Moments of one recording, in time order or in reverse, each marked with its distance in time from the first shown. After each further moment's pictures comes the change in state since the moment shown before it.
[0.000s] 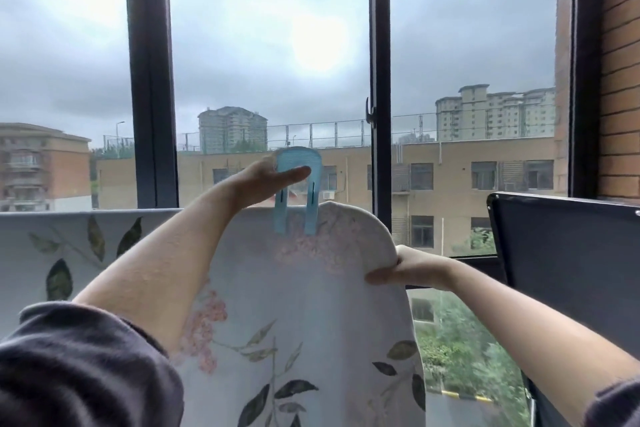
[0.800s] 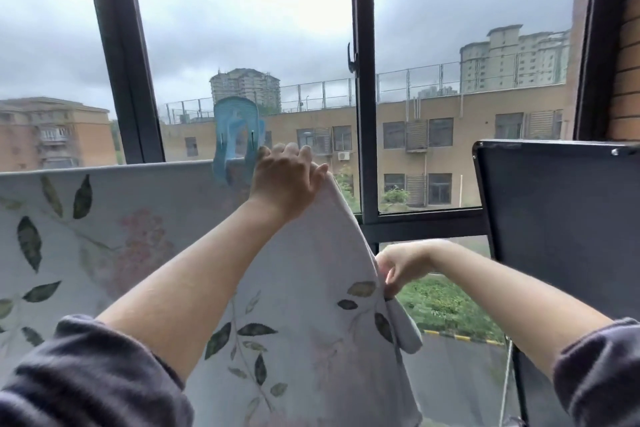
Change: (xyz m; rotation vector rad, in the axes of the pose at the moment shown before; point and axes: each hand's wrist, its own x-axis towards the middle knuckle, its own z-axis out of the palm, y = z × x) left_hand -0.004 0.039 0.141 1.069 0.358 0.005; right_hand -0.016 0.089 -0.019 -0.606 -0.352 0.050
